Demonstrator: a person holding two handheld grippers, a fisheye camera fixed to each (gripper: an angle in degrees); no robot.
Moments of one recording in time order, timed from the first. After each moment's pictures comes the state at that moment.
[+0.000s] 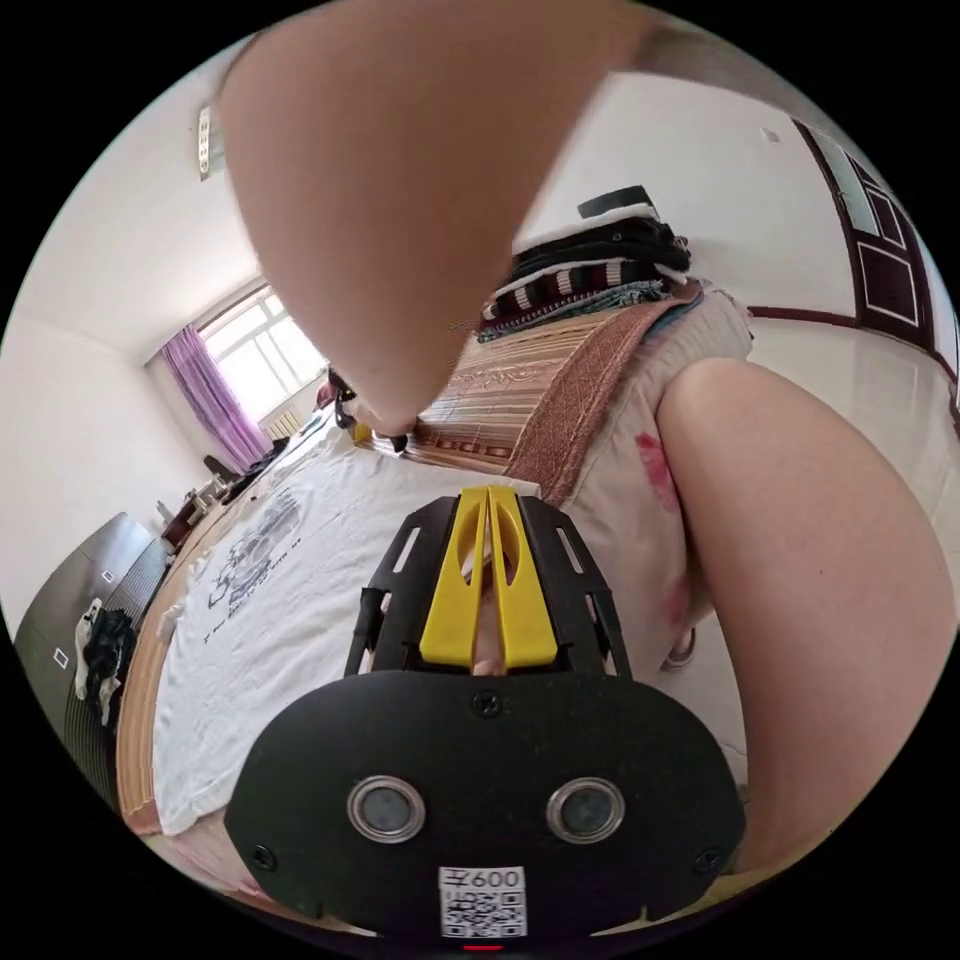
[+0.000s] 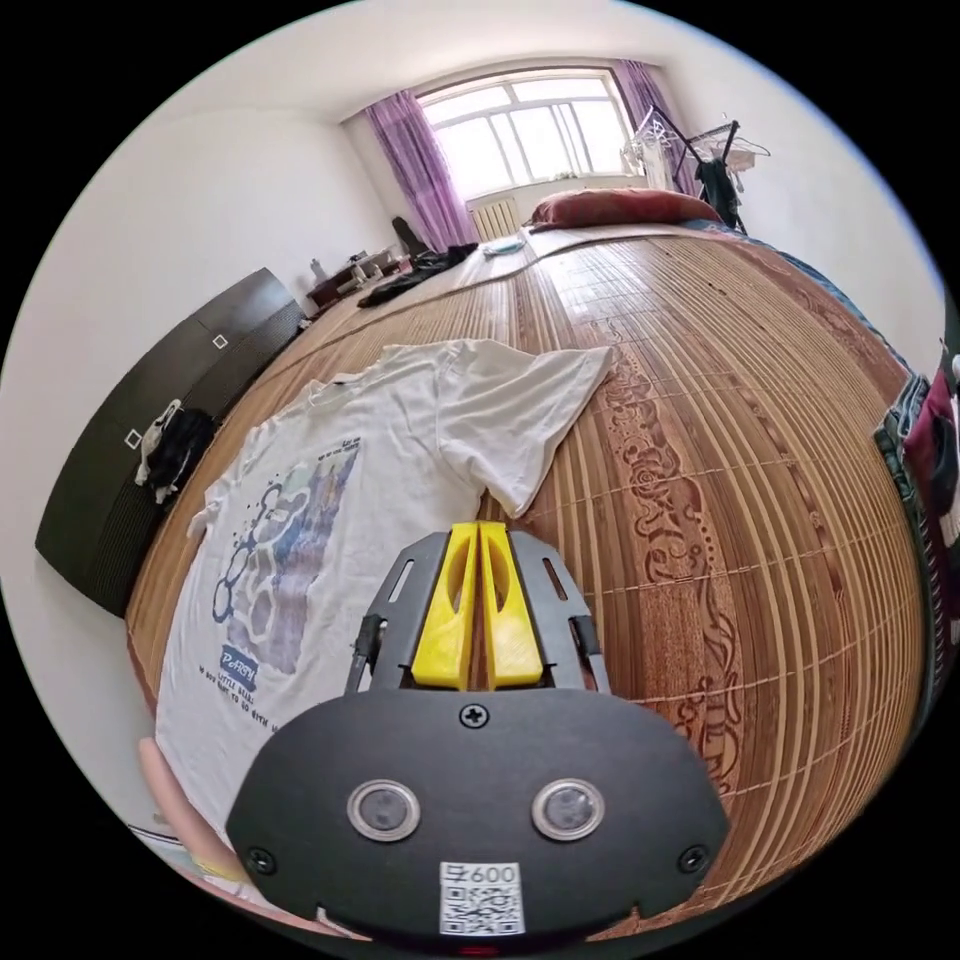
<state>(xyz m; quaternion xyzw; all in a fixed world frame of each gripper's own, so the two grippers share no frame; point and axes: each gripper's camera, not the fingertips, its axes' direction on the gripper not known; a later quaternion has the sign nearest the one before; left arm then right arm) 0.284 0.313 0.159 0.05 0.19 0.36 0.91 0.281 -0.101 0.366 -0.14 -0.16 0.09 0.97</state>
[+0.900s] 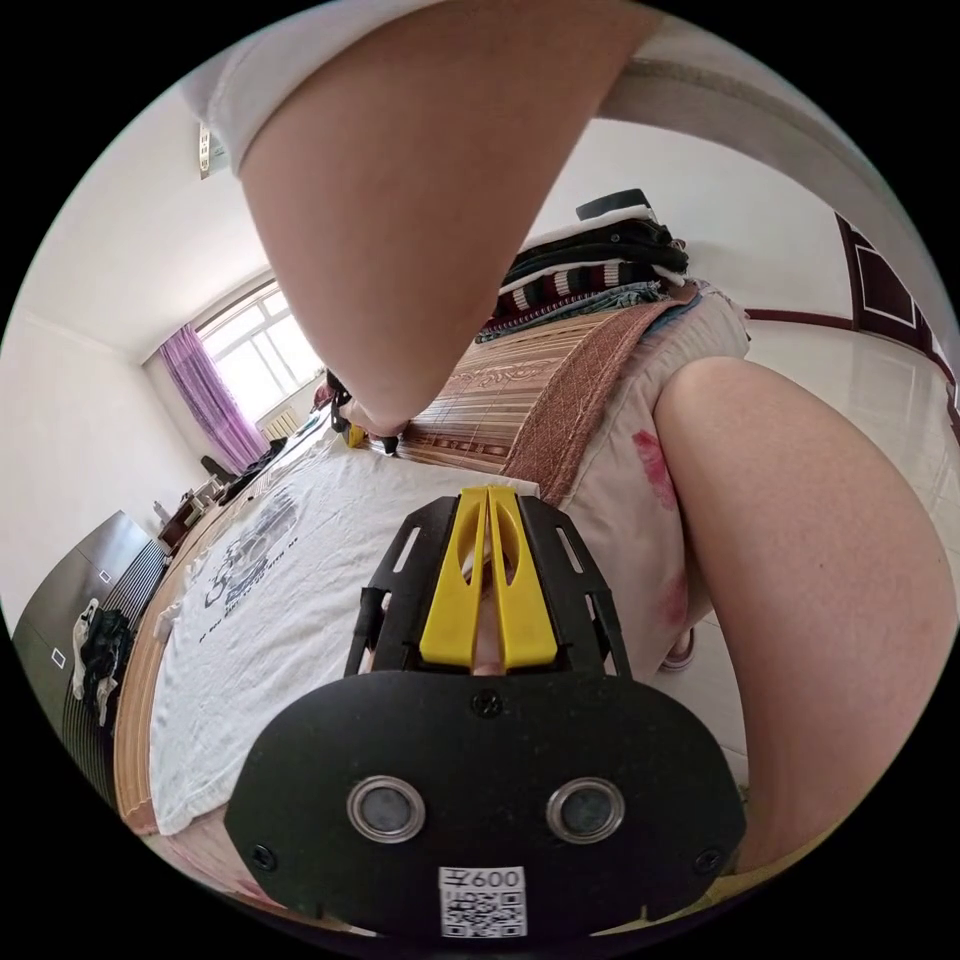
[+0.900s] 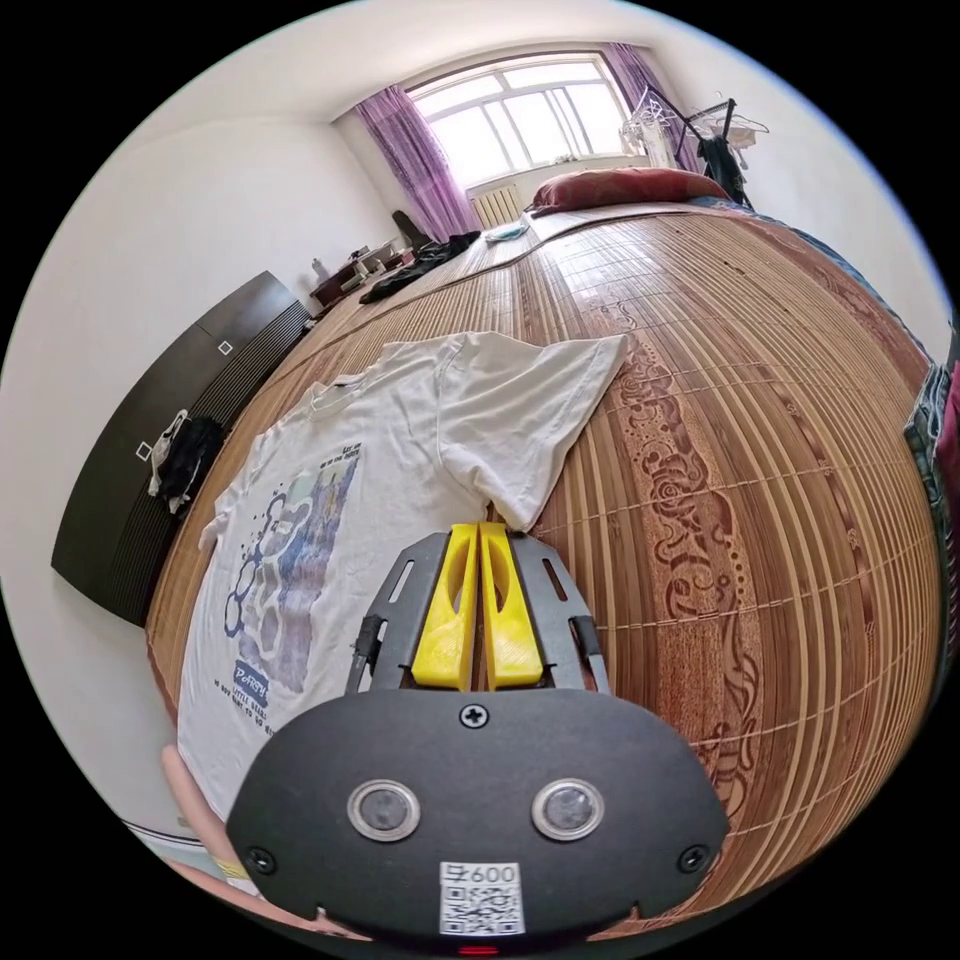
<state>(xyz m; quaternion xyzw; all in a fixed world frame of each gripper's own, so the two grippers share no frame) 0.282 0.316 0.145 0.06 0.17 0.36 0.91 0.284 -0.124 0.445 -0.21 -0.16 0.12 0.96</state>
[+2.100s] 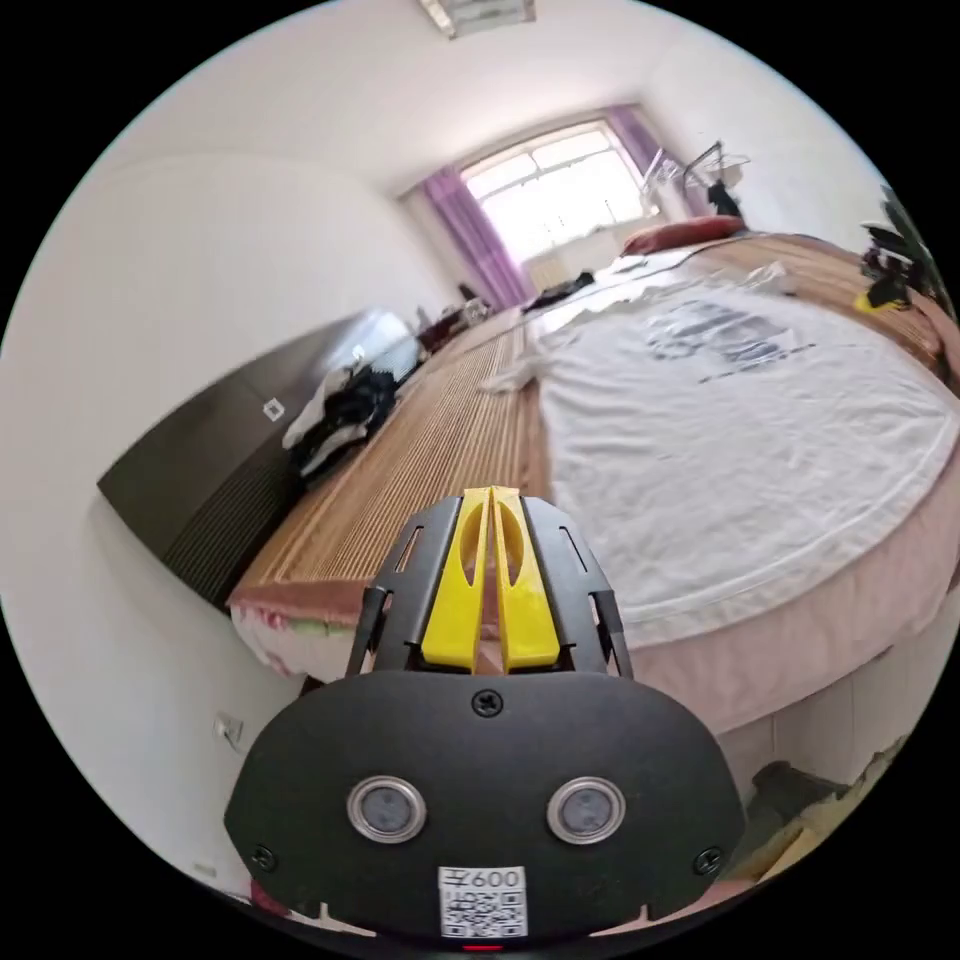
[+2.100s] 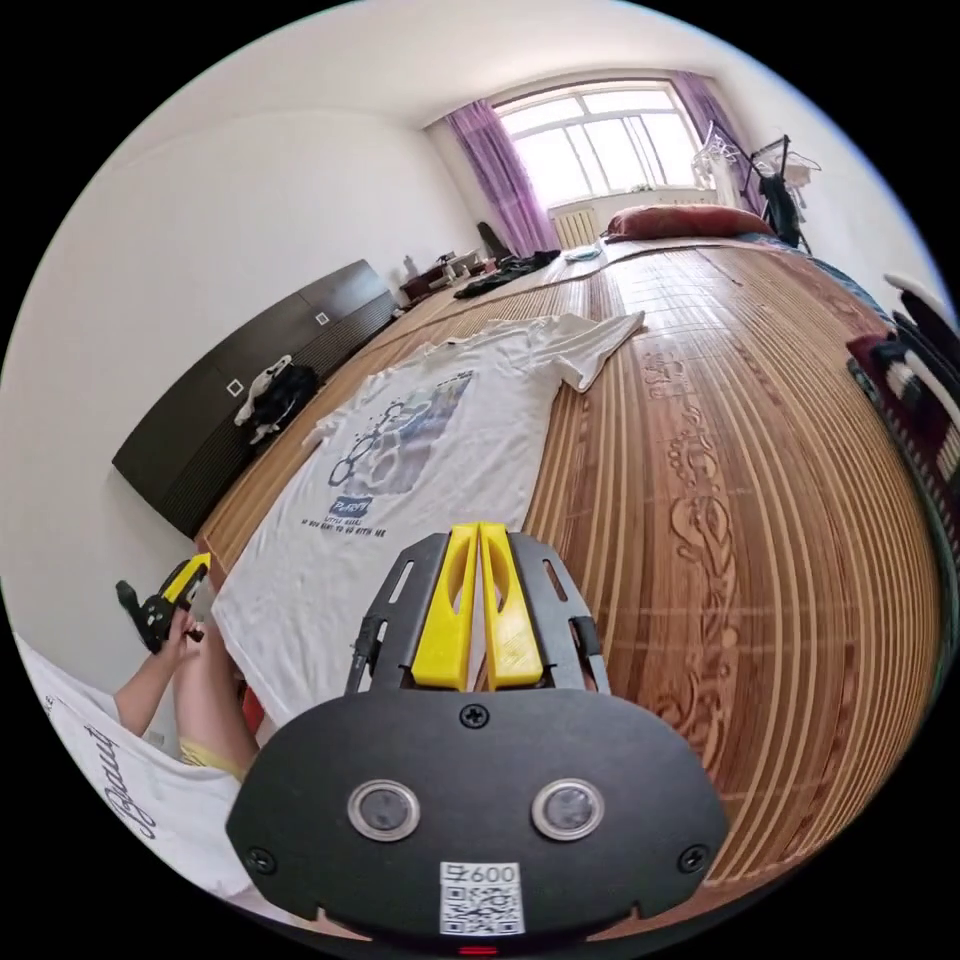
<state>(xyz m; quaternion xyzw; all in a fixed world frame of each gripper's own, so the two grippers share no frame) -0.183 0.213 0.151 -0.07 -0.26 0.13 0.95 0.299 0.020 0.213 -0.09 -0.23 0.09 0.97</state>
